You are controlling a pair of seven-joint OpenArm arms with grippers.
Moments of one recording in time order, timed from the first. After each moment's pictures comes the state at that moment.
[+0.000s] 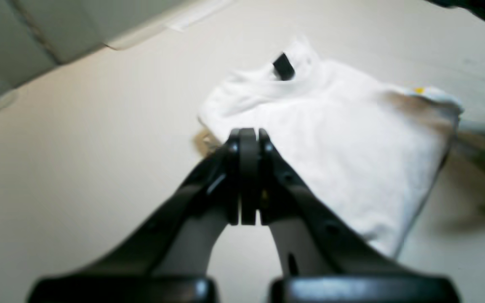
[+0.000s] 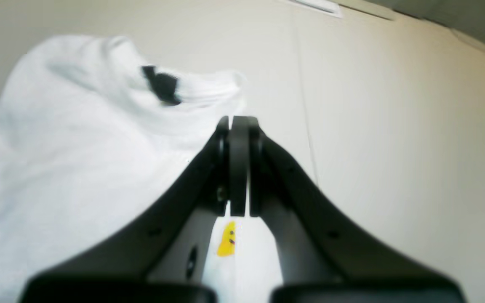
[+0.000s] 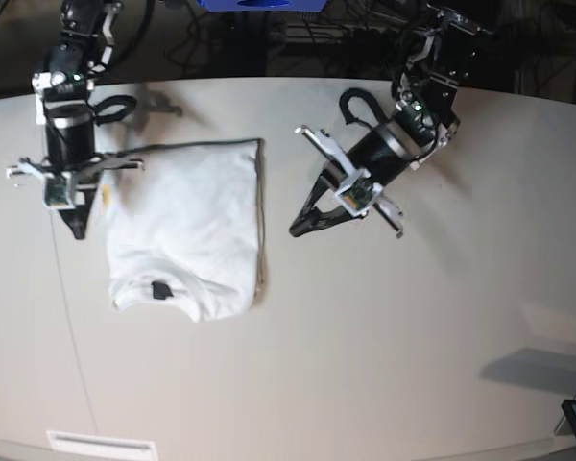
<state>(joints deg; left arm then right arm) 14.0 -21.7 14.4 104.3 -5.2 -25.2 -1.3 -23.7 -5.6 21.9 111.4 -6.1 18.5 -6.2</state>
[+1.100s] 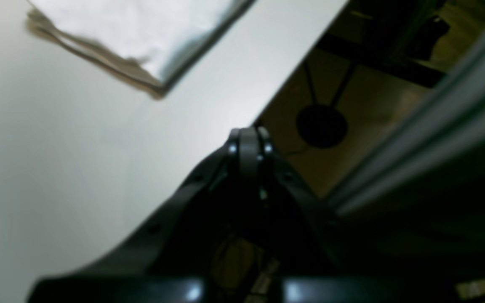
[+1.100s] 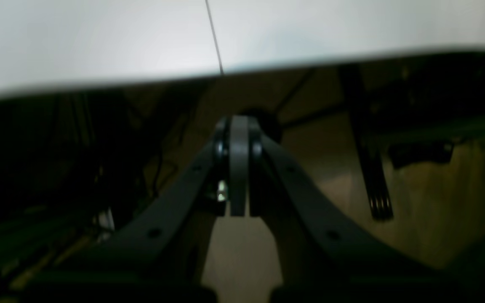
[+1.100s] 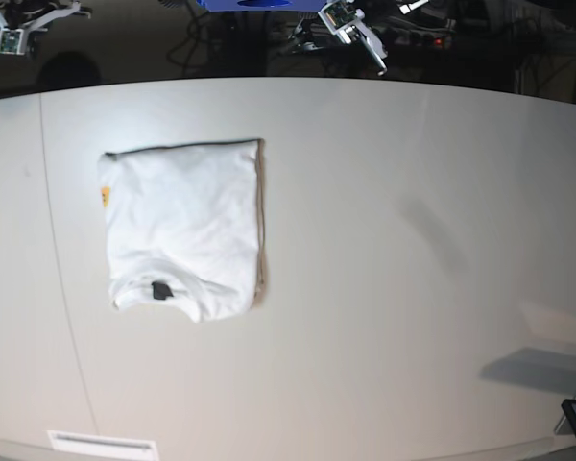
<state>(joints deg) 49.8 -23.5 14.3 107.4 16.2 -24.2 -15.4 -53.9 -6.7 37.5 109.4 1.2 19.1 -12.1</state>
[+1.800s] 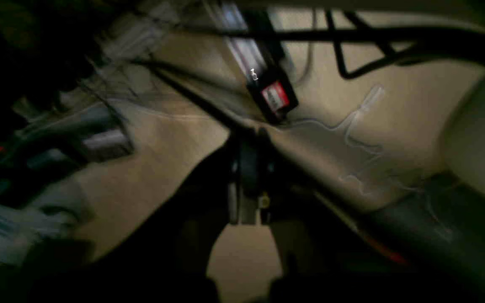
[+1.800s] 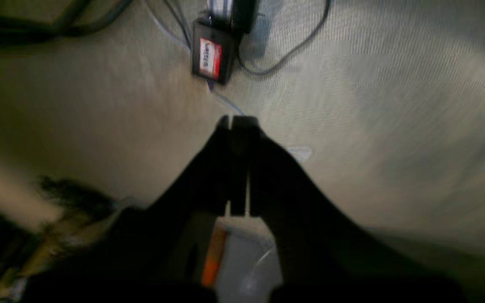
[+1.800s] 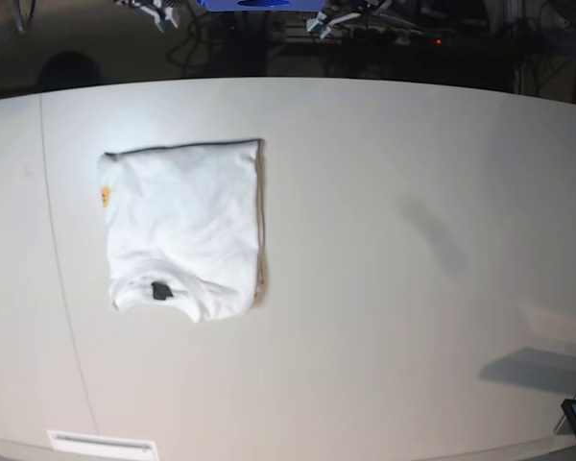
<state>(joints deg) 10.5 -3.7 14.3 16.9 6.1 -22.9 4.7 -6.9 4.9 -6.9 4.3 -8.4 18.2 0.0</state>
